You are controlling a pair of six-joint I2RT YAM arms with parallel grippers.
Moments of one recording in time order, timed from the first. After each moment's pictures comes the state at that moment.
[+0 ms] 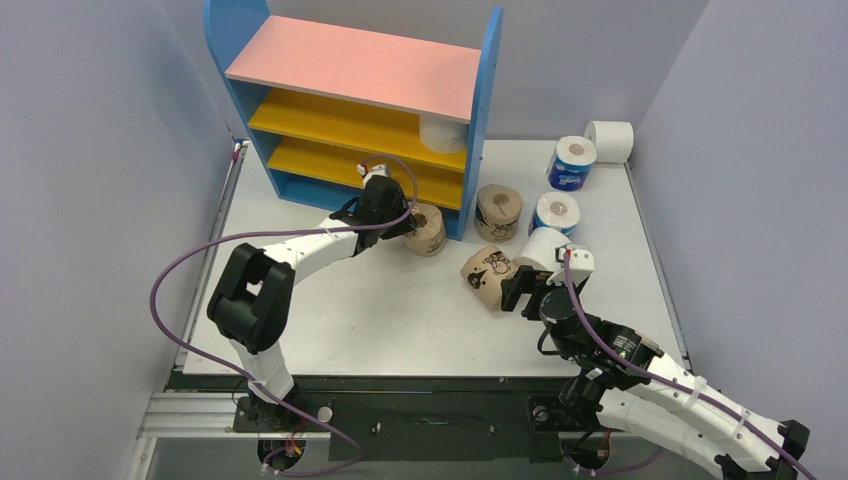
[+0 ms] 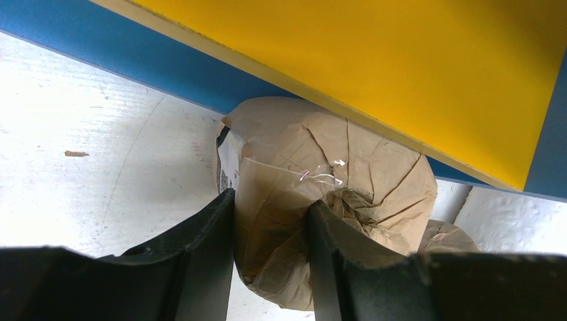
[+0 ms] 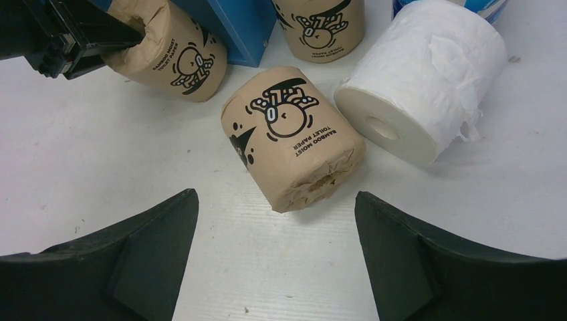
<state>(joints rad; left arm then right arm) -0.56 1.78 1.20 -0.12 -0.13 -0.75 0.93 0.59 0.61 -0.55 0.66 0.64</state>
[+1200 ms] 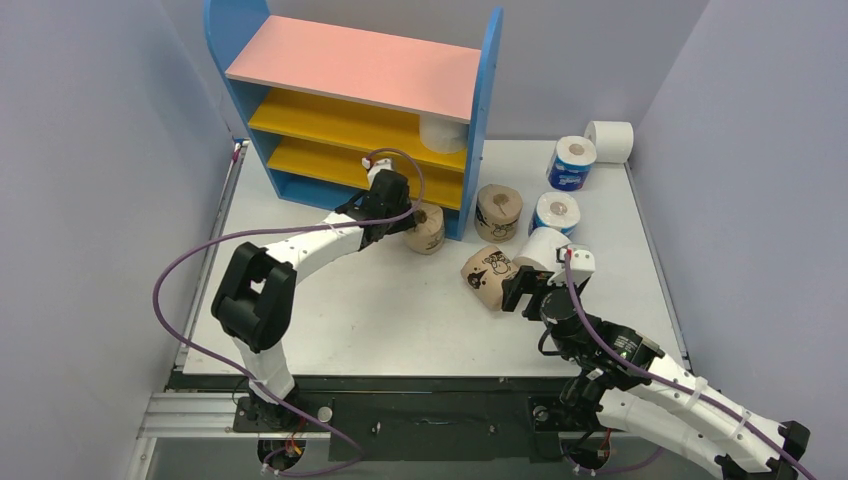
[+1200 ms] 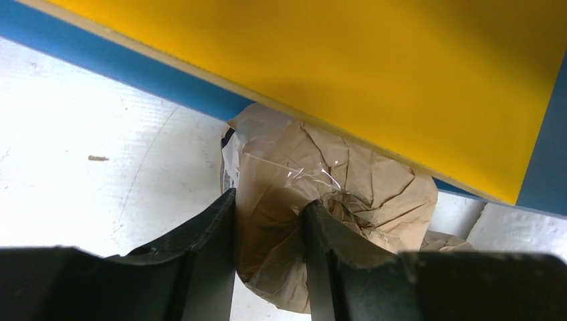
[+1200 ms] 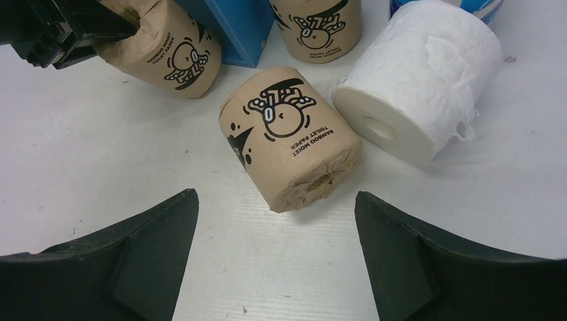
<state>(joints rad) -0.58 1.79 1.29 -0.23 -0.23 -0.73 0.93 0.58 0.61 -0.56 0.67 0.64</state>
